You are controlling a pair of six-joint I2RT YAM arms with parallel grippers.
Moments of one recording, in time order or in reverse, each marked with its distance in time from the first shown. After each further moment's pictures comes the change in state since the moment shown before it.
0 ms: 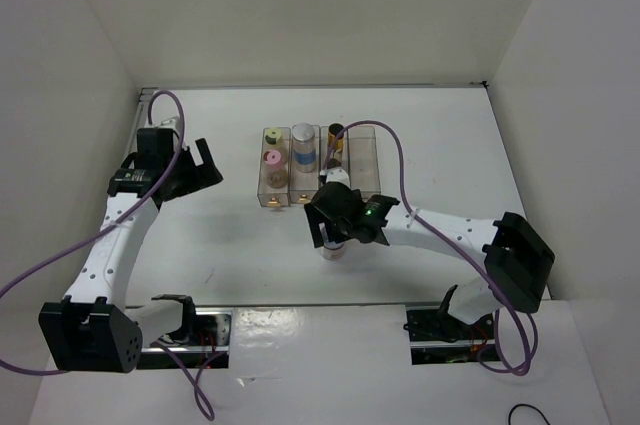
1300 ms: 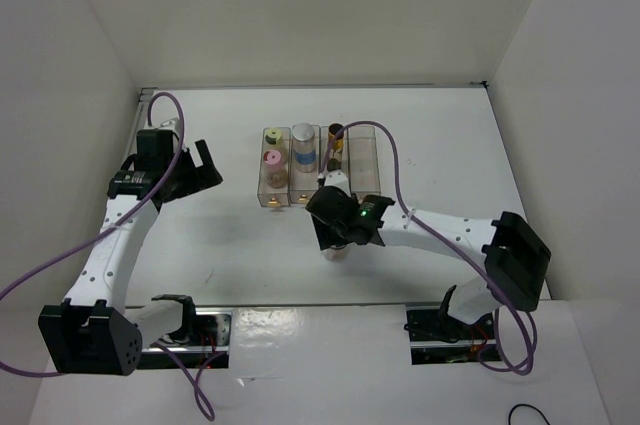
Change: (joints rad) left arm 0.000 -0.013 -0.012 0.000 -0.003 0.000; right arm 0.046 0.022 0.037 -0.095 0.061 0.048
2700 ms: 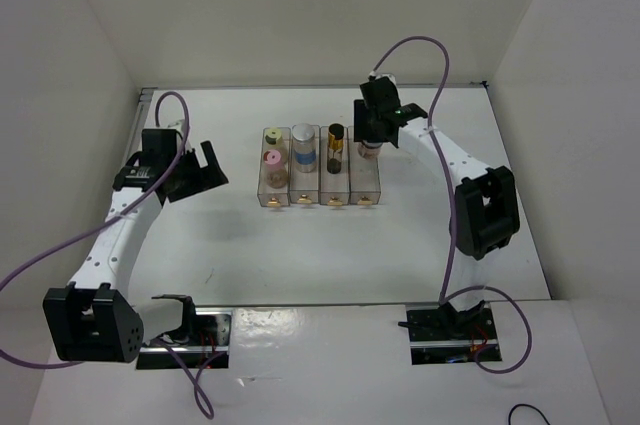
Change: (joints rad) left arm 0.008 0.061 -0.011 0.026 0.071 0.009; right arm -0.615 0.320 0.549 0.032 -0.062 -0.331
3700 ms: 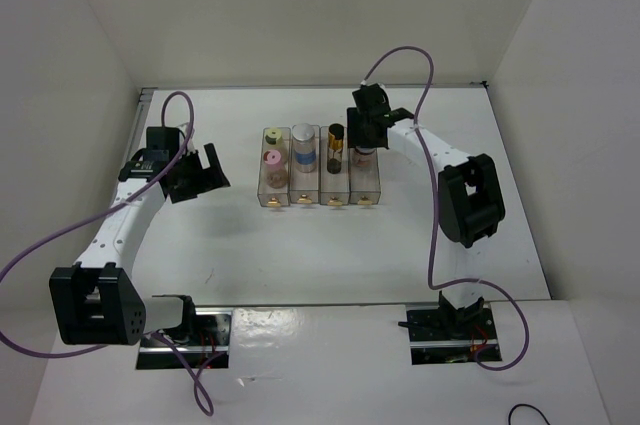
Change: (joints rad) left arm 0.019 0.085 0.000 0.009 0.038 0.028; right arm 0.000 0.127 0.002 0.069 -0.040 -0.004
